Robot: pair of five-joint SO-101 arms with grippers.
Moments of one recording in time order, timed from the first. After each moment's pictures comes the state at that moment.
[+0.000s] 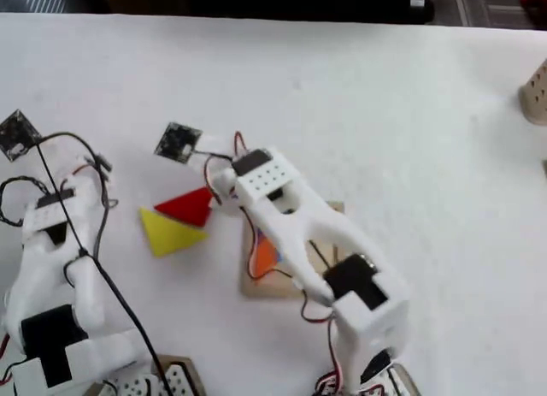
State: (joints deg) left arm -27.3 -8.7 48.4 21.5 23.8; right arm -38.0 18.3 5.8 53.4 37.2
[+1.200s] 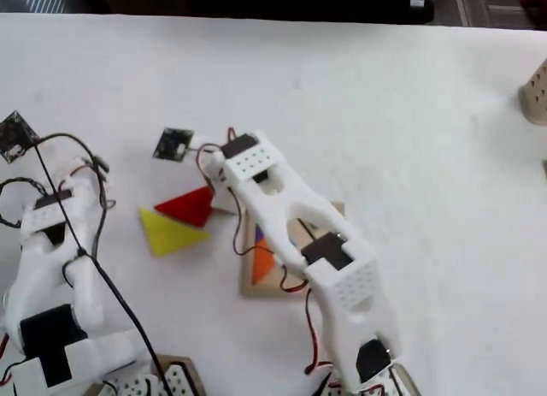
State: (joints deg) left arm -28.1 -8.6 48.4 21.5 23.8; right arm -37.2 33.5 -11.5 66.2 42.3
